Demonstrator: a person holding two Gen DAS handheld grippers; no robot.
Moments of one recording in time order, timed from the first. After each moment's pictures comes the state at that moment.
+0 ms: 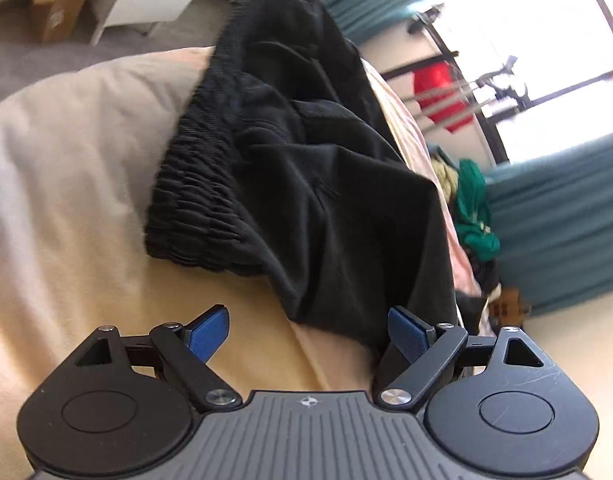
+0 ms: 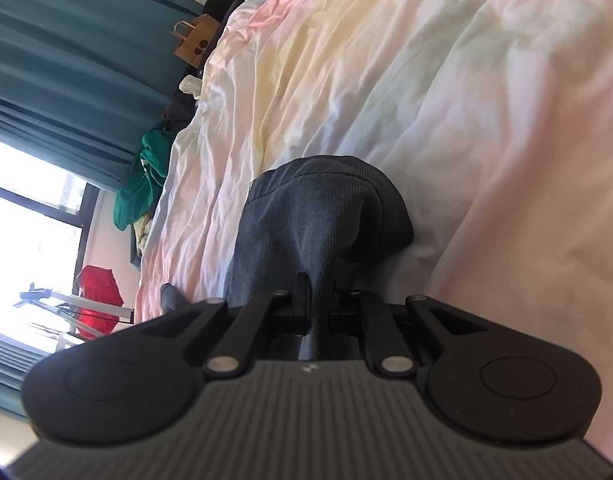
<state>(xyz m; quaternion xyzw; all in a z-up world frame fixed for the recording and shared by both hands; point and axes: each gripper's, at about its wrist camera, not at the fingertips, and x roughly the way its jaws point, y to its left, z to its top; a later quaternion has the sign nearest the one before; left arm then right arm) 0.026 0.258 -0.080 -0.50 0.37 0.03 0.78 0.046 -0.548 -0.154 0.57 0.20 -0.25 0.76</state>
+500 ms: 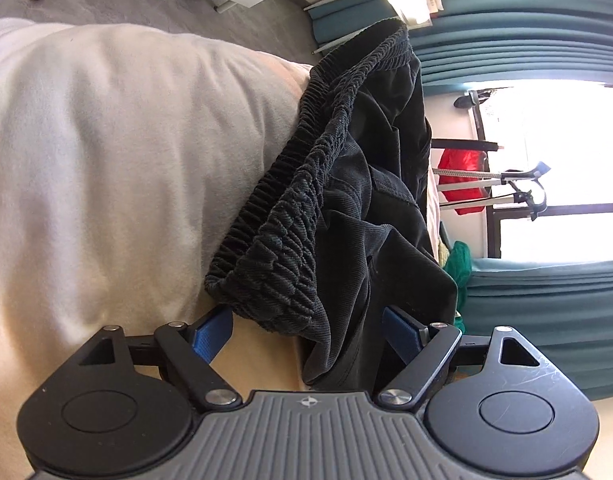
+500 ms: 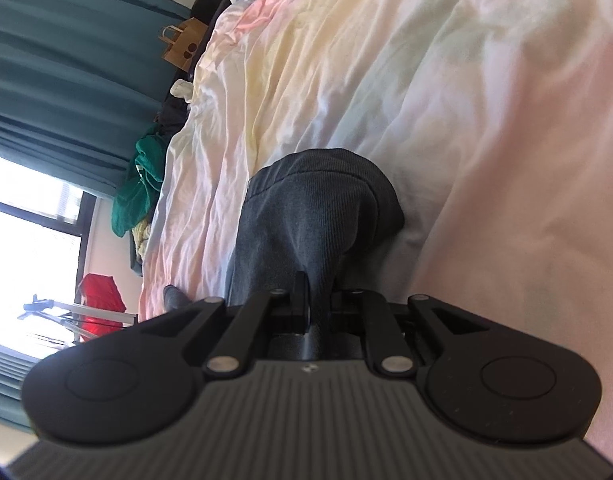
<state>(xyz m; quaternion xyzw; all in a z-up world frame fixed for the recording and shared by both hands) 0.018 0.298 -0.111 -0.62 0.32 0.06 0.72 0.028 -0.543 -0.148 0.60 0.19 -0.25 0.73</state>
